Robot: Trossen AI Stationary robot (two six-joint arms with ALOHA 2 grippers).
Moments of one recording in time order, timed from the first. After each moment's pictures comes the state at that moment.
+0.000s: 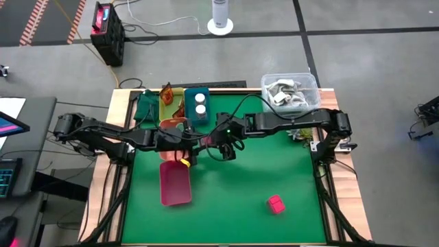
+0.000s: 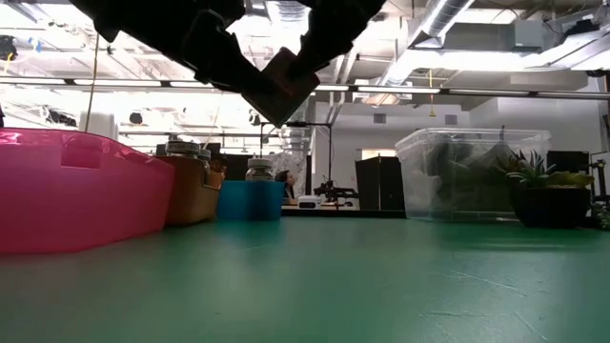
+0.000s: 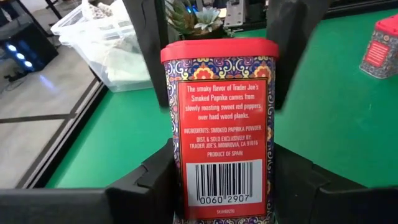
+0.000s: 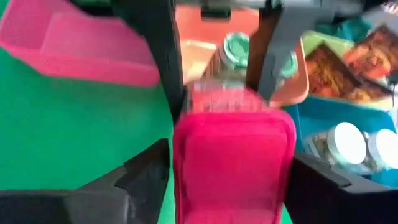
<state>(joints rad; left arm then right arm) -0.04 1.26 0.72 0.19 -0.29 0.14 -0.02 1.77 1.57 -0.56 0.08 -0.30</state>
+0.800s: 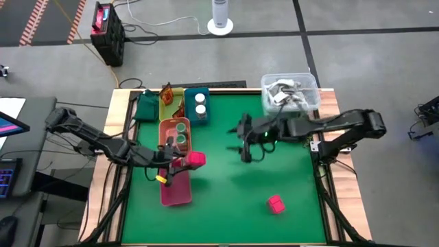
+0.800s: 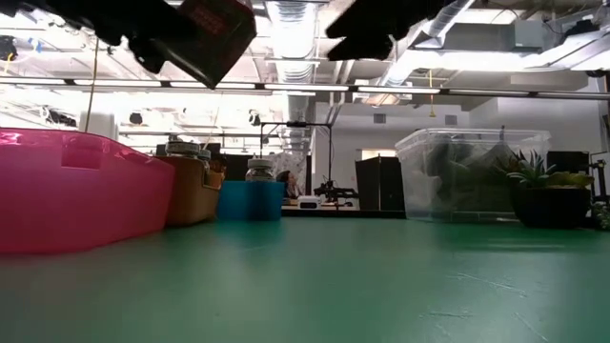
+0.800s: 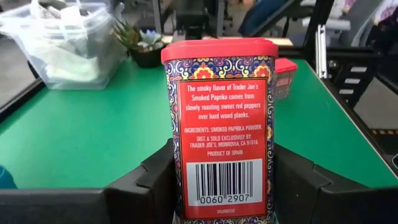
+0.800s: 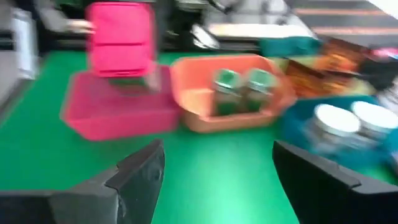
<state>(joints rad) -0.39 0.95 0.53 0.16 -0.45 -0.14 0.04 1.39 1.05 -0.11 0.10 -0.01</state>
